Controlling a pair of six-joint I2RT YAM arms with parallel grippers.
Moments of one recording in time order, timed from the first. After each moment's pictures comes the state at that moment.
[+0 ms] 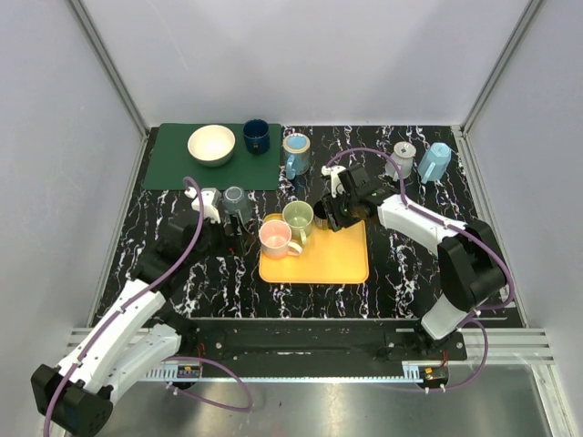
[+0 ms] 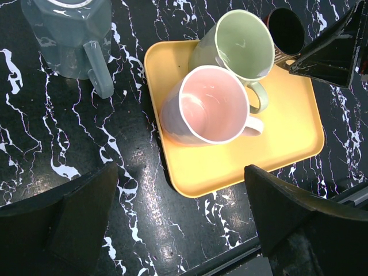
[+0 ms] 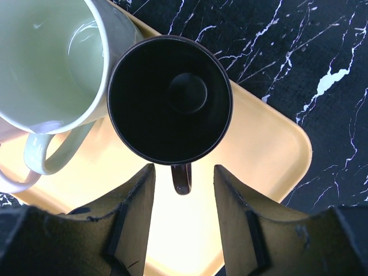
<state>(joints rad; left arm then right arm) -0.45 0.76 0.66 -0.45 0.07 -0.43 0.54 1.64 1.11 -0.40 -0.10 0.06</state>
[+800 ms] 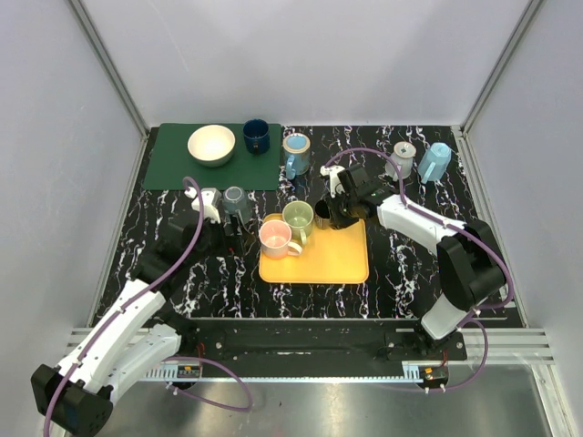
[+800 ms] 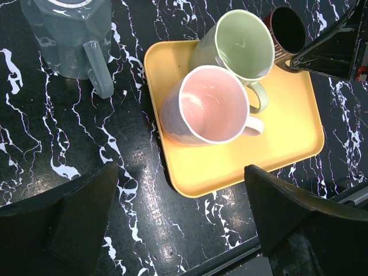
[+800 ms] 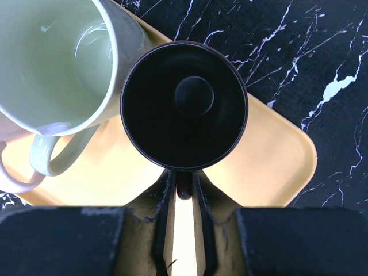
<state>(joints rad) -0.45 0.76 0.66 -0.45 0.07 -0.43 0.54 1.65 1.11 -0.39 -0.12 0.05</state>
